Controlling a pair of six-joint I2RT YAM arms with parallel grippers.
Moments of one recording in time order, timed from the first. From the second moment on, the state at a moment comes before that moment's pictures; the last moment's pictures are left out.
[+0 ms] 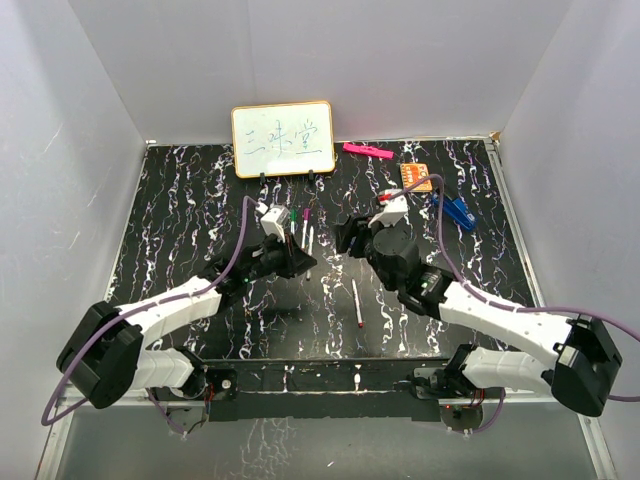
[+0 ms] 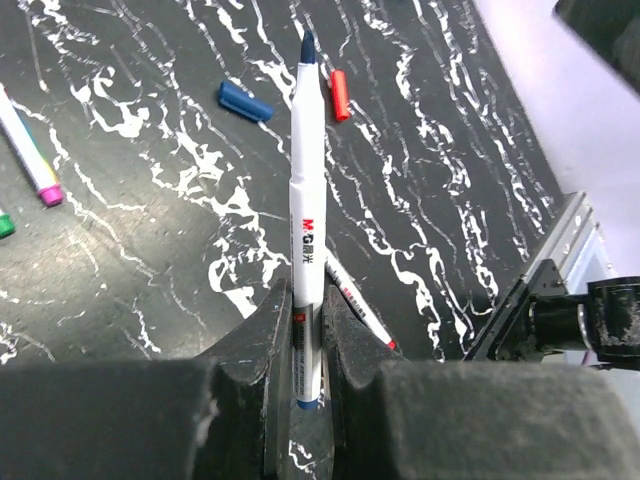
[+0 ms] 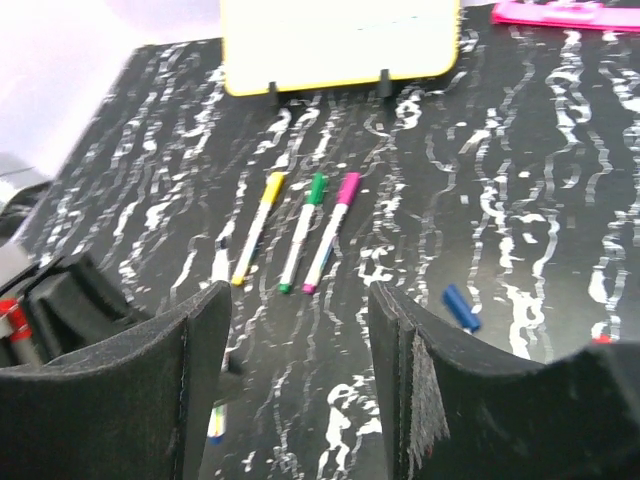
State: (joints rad) left arm -0.66 1.25 0.56 0.33 0.27 -0.56; right arm 0.89 1.10 0.71 0.21 0.49 0.46
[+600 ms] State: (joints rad) left arm -0.66 1.29 0.60 0.09 0.24 -0.50; right arm 0.44 1.47 0.91 -0.16 0.11 0.35
